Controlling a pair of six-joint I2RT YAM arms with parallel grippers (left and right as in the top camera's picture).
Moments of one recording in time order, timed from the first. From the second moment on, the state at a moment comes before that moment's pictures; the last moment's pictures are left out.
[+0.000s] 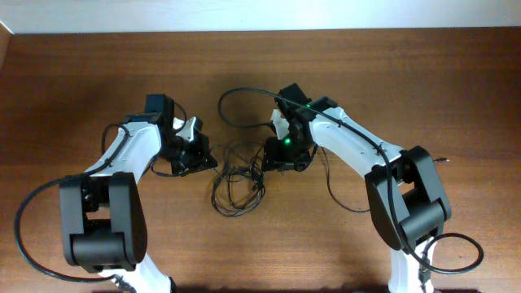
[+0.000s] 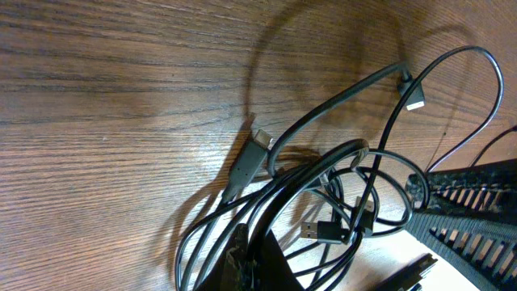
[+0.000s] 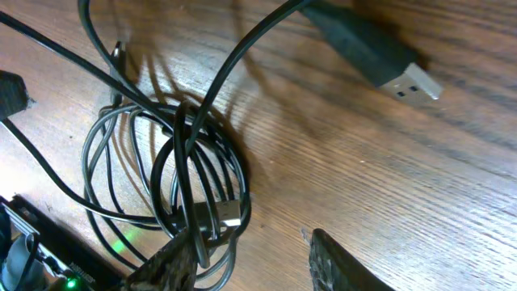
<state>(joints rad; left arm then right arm) 0.02 1.85 1.17 -0.85 0.57 -0.21 0.51 2.08 1.52 -0.90 -0.50 0.33</state>
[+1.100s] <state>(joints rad) 0.18 1.85 1.16 -0.70 1.46 -0.22 0.63 2.03 1.31 -0.63 -0.31 0.57</state>
